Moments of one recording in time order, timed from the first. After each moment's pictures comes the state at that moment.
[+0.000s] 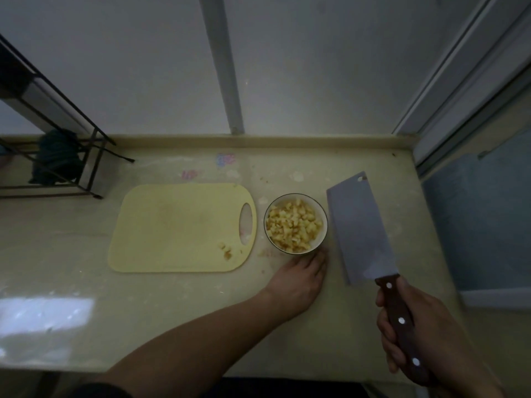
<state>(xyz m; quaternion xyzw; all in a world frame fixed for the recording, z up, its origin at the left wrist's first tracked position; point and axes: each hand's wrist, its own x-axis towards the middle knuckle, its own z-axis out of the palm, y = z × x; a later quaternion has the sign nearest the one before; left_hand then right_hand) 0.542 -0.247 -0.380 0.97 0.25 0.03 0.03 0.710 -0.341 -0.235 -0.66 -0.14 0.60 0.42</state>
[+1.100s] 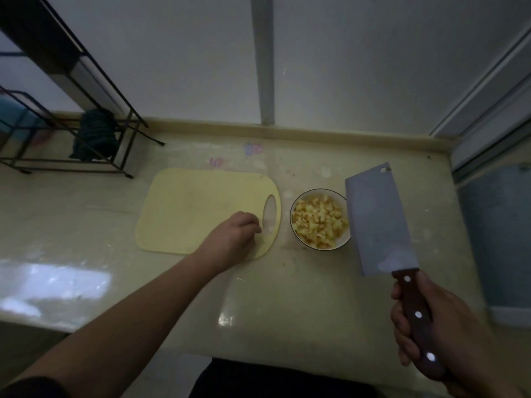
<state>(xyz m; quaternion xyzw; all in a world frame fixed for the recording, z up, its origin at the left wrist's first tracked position) 0.390 -0.179 -0.356 0.89 0.39 0.17 0.16 0.692 -0.325 -0.217 -0.64 -0.13 0.64 0.41</state>
